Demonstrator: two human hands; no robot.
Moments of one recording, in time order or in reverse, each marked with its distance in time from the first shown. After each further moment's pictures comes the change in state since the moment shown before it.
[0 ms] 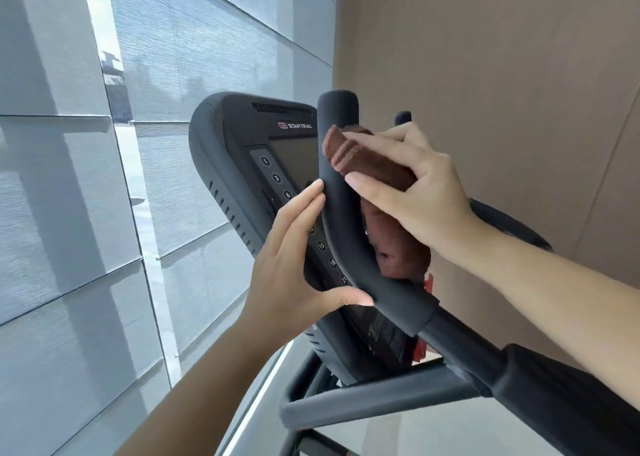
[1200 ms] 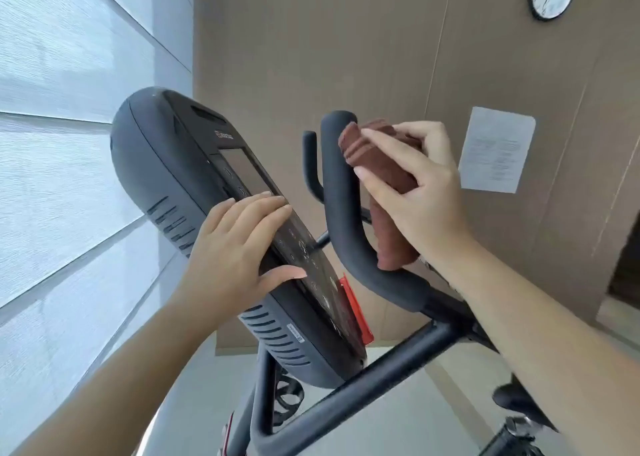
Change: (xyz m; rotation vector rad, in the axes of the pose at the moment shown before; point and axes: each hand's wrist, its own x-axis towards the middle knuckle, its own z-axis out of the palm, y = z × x) left_hand 0.028 -0.099 -0.024 0.174 0.019 0.484; right_hand -0.005 -0.049 0.029 -0.747 0.396 -0.049
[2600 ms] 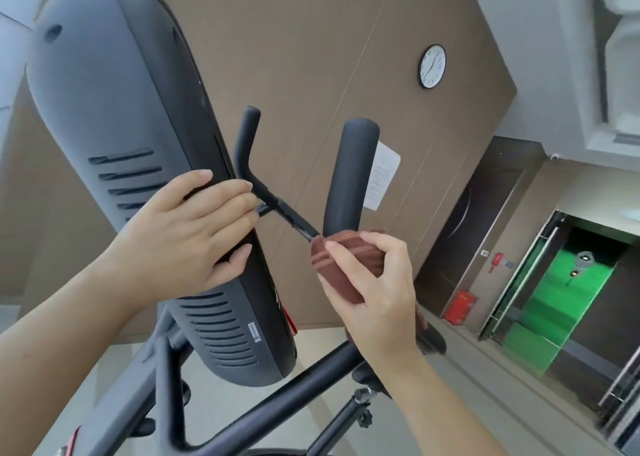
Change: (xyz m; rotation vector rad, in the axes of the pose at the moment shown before) left_hand -0.016 -0.049 0.034 0.035 0.260 0.208; right_hand -0.086 -0.029 0.017 -0.724 -0.170 -0.240
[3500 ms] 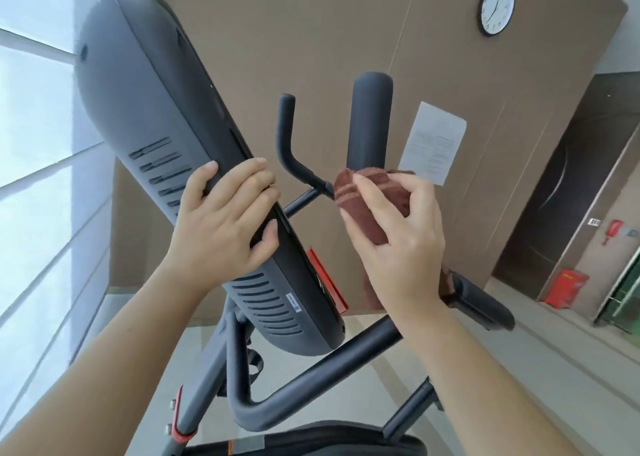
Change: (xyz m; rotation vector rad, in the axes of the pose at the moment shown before) left_hand -0.002 0.025 -0.002 0.081 -0.055 -0.191; right_hand 0.016 -0.004 0.011 0.135 0.179 0.150
